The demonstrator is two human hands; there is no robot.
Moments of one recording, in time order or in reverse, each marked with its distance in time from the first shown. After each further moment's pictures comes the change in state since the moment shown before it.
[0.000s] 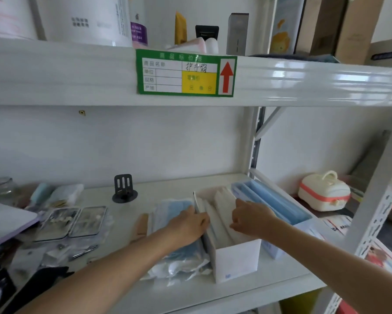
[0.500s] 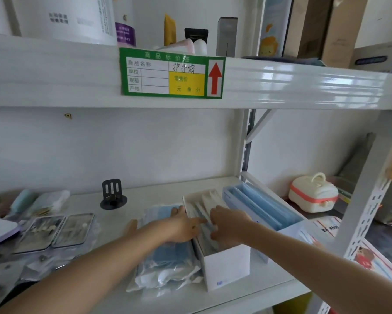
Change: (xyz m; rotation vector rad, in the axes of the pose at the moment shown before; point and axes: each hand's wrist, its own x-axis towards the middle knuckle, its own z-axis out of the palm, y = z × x) left_hand 0.015 0.002 -0.013 0.263 -0.187 0.003; right_hand 0.009 -0.026 -0.004 0.256 -0.008 0.002
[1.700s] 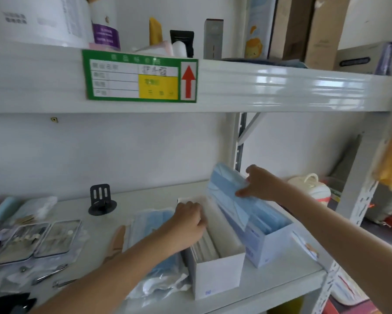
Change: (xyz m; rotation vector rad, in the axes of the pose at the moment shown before) left_hand -0.009 0.038 -0.009 -0.227 0.372 0.082; right_hand -0.022 0.076 -0.082 0.480 0.181 0.294
